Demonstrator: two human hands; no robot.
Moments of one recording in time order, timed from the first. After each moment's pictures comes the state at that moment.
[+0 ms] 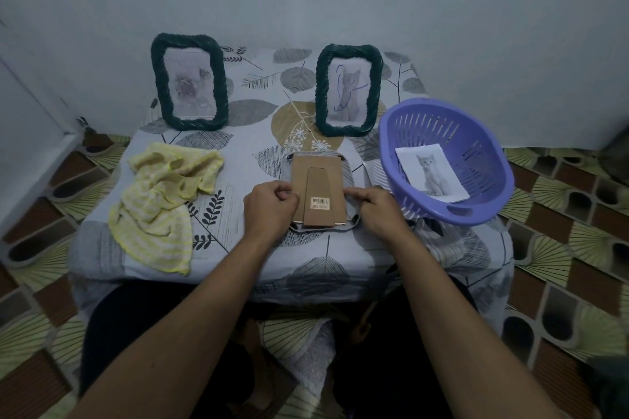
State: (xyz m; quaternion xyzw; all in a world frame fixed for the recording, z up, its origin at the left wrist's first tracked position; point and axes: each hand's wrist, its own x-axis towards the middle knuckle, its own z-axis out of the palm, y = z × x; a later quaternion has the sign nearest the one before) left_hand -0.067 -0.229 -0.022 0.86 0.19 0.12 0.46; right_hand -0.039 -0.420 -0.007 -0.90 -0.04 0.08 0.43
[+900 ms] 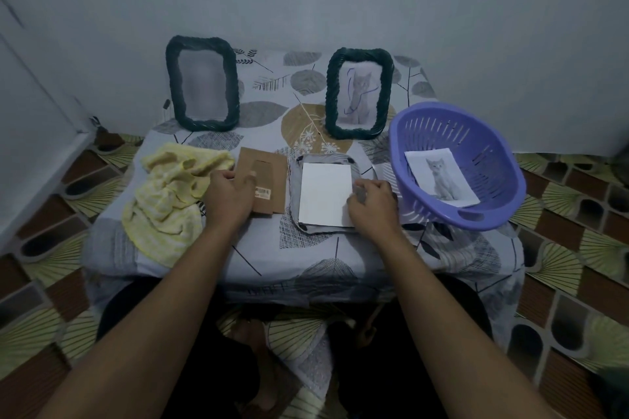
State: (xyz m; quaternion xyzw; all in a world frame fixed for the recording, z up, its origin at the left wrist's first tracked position) left_hand -0.062 -0.161 -0.017 0.81 0.31 0.15 0.48; right_hand -0.039 -0.394 -0.009 -0.94 0.02 0.04 0.34
